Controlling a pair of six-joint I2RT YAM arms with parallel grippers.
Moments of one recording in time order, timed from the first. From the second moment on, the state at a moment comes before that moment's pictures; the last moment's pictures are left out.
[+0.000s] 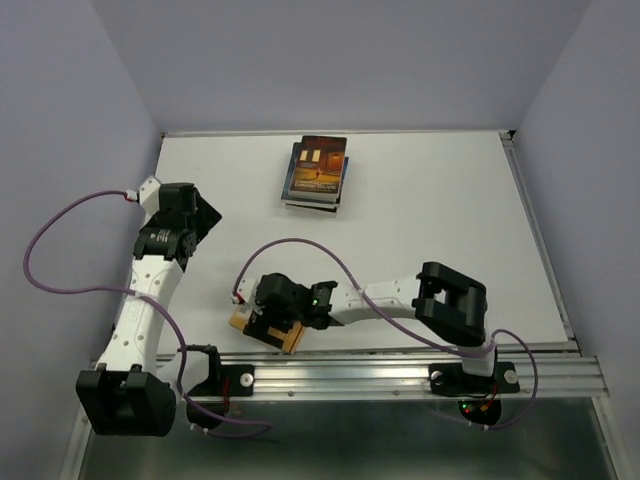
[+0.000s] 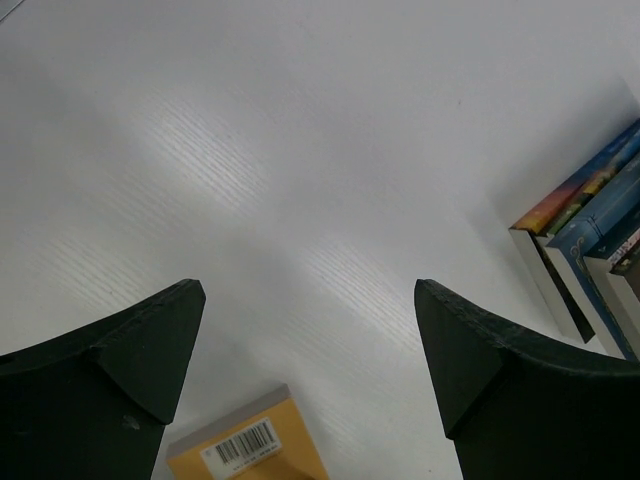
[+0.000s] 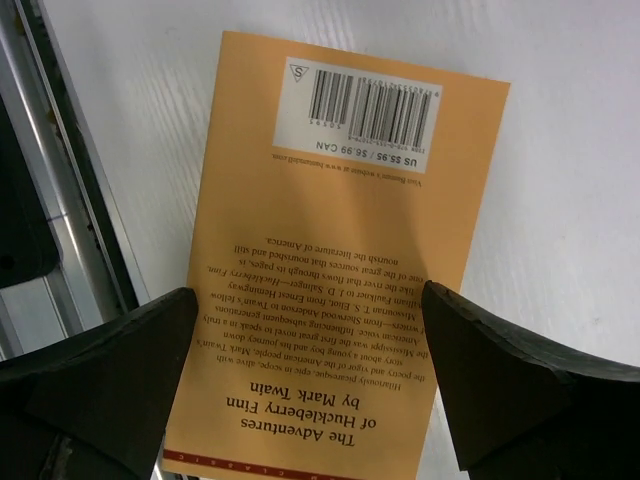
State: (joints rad) left arm -0.07 1.06 0.99 -0.71 -0.37 -0.77; right arm 1.29 1.97 1.30 -0.12 0.05 -0.04
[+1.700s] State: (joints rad) left arm -0.52 1.41 0.64 -0.12 0.28 -0.80; right arm 0.67 1.62 0.87 -0.17 -0.08 0.50
